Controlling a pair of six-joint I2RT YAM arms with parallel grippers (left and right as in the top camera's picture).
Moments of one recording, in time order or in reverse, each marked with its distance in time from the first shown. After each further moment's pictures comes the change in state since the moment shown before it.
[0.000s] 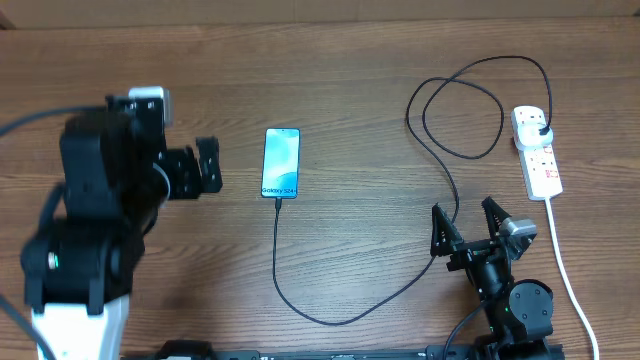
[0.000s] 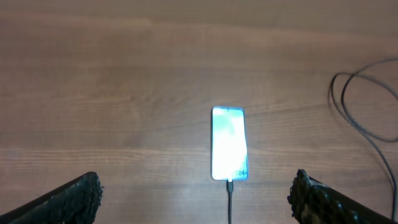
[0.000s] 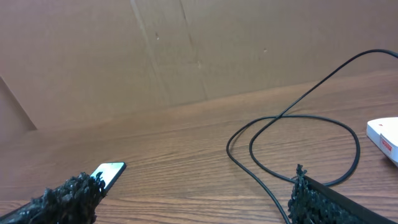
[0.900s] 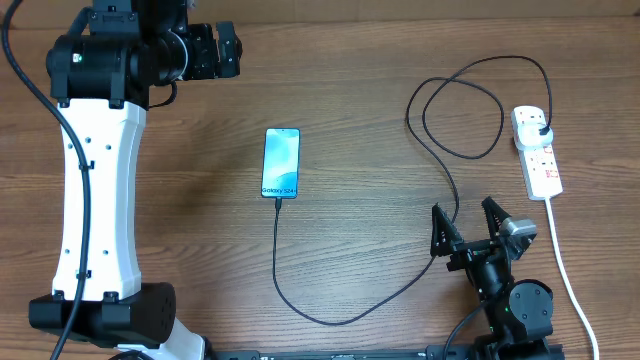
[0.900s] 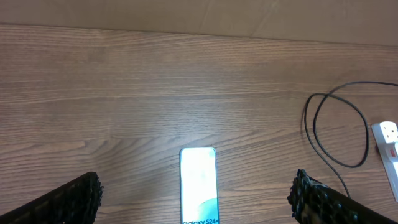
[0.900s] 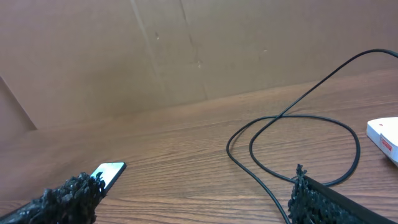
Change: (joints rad) left arm 0.002 0.720 0.756 -0.186 0.146 -0.019; right arm 0.000 0.000 0.000 0.000 0.000 0.000
